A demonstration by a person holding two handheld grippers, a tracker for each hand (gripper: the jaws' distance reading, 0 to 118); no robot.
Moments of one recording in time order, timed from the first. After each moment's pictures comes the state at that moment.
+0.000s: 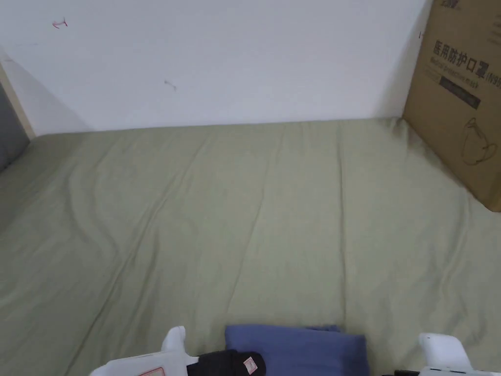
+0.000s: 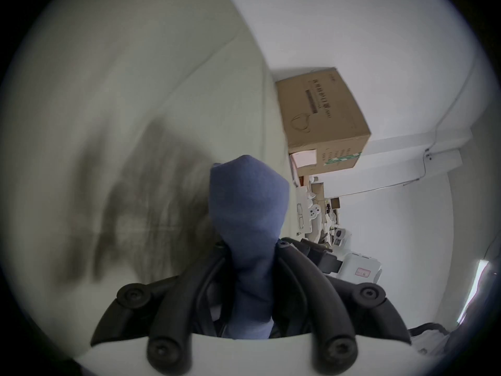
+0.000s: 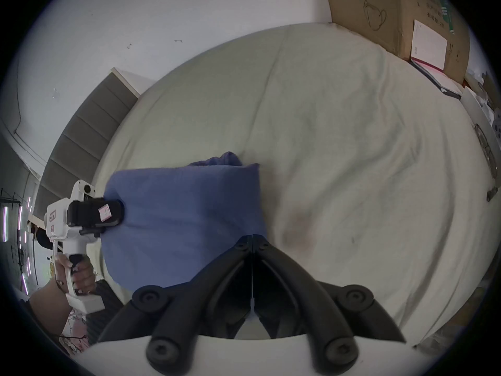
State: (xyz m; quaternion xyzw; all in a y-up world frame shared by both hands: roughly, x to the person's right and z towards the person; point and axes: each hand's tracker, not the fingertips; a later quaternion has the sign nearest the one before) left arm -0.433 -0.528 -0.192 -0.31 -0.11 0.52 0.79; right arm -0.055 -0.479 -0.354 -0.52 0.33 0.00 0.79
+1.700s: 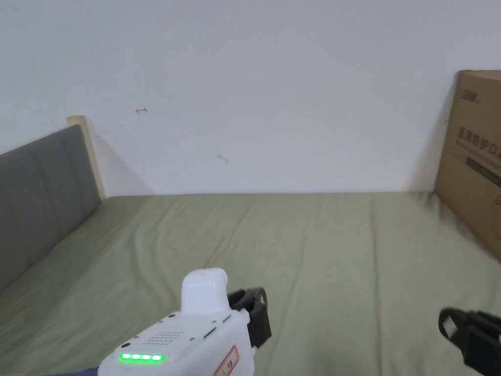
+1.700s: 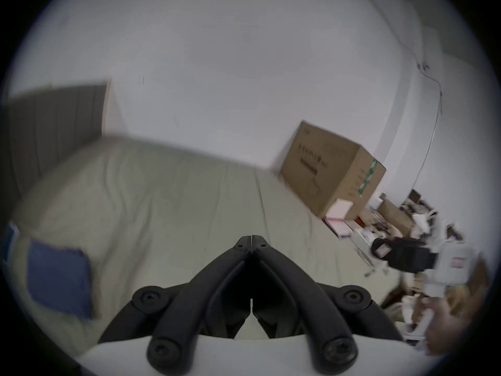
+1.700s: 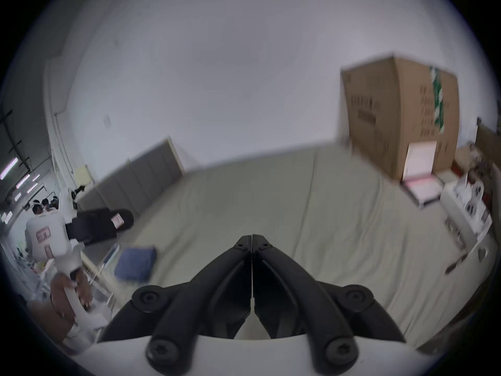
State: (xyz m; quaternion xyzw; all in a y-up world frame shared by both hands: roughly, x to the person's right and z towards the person) left arm -0.338 -0.291 -0.127 -0.10 0.12 0.14 0.98; right arm -0.033 -0.273 -0.266 -0.17 0.39 -0.07 0.90
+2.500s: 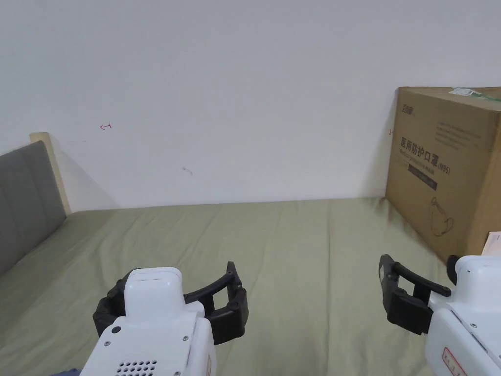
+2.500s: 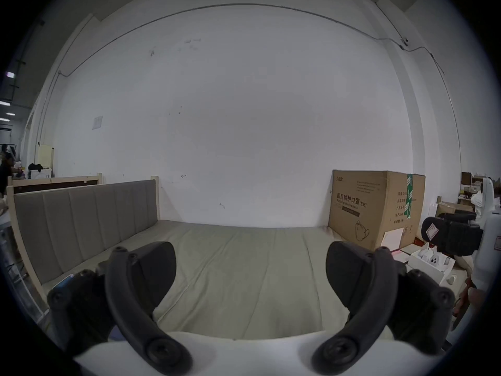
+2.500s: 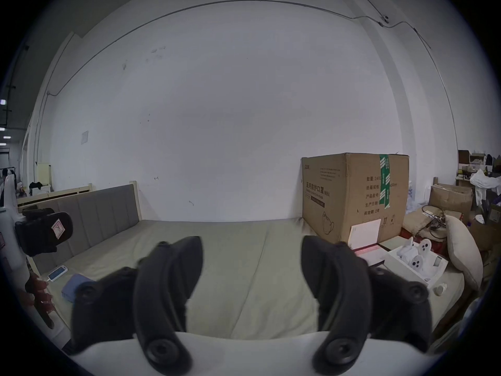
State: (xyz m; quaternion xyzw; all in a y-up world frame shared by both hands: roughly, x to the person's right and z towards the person) left arm -0.262 -0.279 -0.087 0.02 0.27 0.01 0.96; right arm -0.008 -0.281 -0.242 -0.03 0.27 -0.02 0.96
